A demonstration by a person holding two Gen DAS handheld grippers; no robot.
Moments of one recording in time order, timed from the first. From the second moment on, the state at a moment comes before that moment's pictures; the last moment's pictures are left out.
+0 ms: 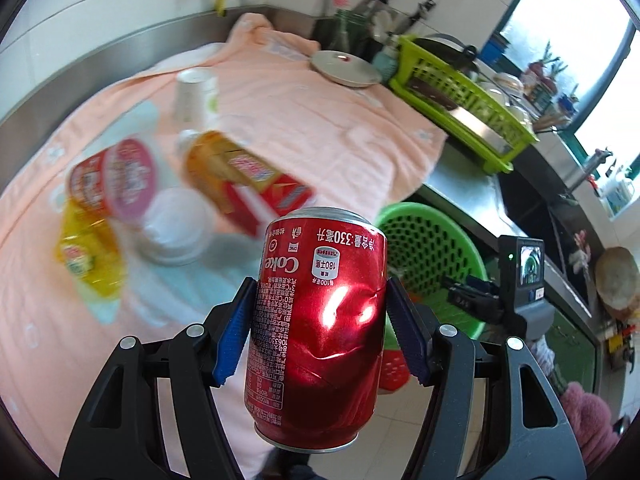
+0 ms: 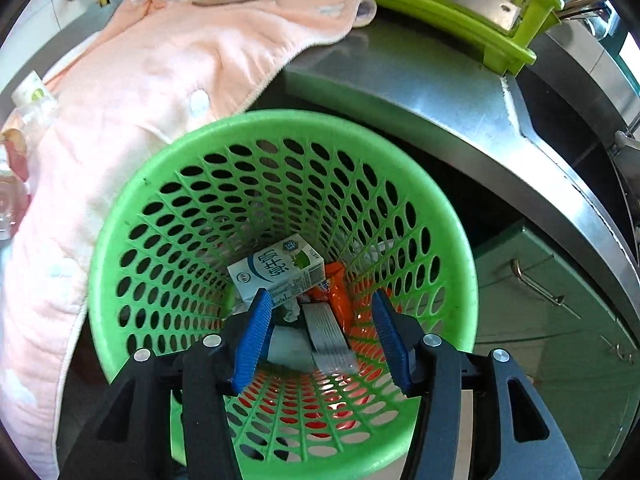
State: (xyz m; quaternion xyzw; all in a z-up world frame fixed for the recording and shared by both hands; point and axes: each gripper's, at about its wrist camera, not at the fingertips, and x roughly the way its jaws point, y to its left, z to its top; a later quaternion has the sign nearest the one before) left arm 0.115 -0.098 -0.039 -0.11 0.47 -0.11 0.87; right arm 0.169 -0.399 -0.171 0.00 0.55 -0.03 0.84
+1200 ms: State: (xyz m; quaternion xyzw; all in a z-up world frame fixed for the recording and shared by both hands) left arm 0.178 -0.232 -0.100 -0.10 0.50 -0.20 0.84; right arm 0.098 -0.409 -0.101 0.02 0.48 0.01 0.88
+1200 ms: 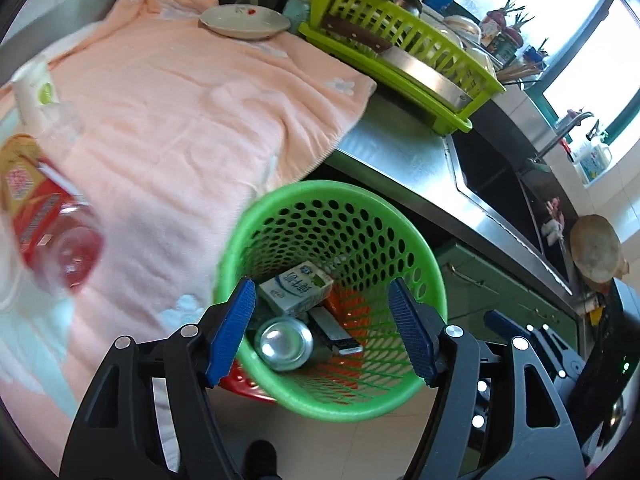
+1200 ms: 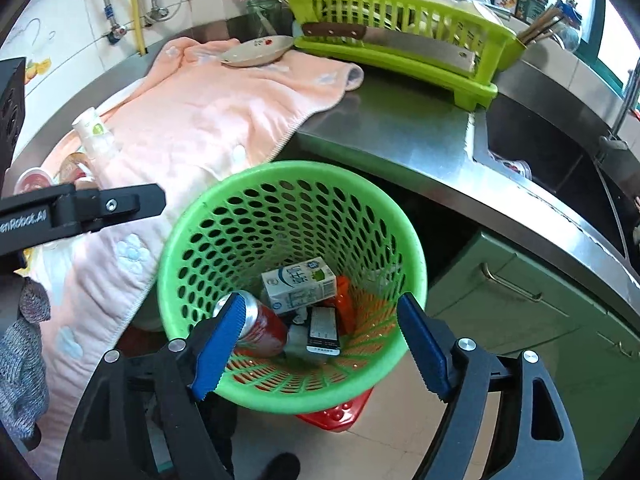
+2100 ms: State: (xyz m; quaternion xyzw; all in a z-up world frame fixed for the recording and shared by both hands) left arm 0.090 -0.004 -0.044 -0.13 0.43 -0.03 0.89; right arm 0.102 -0.218 -0.070 -0.01 0.45 0.17 0.88
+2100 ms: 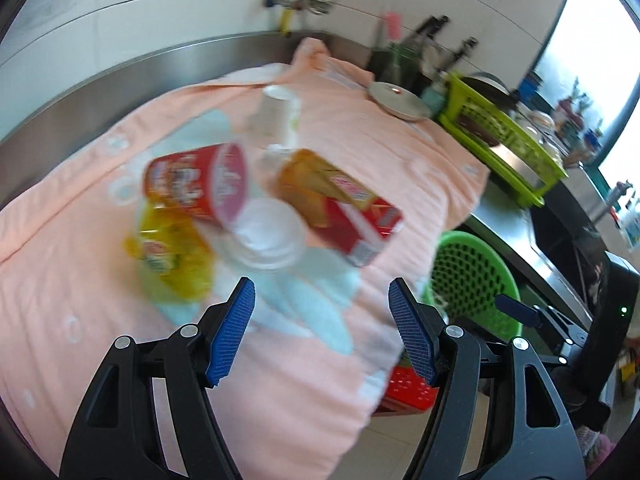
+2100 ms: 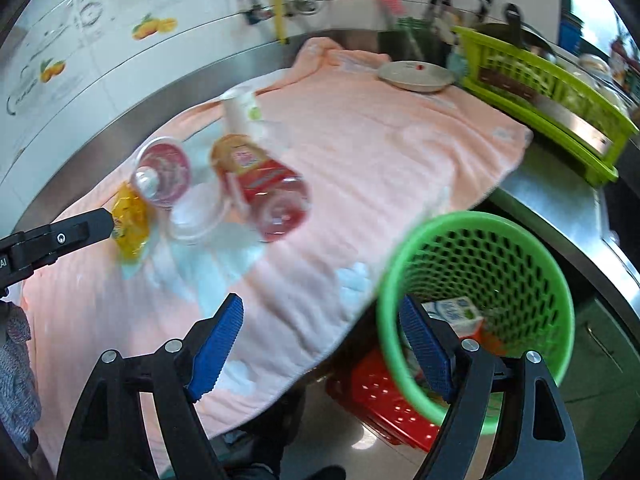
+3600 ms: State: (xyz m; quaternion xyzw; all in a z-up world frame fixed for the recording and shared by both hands) left arm 0.161 0.097 -0.127 -0.22 0.50 0.00 0.84; right arm 0.188 -0.120 -0.066 -0.10 0.46 0.24 0.85
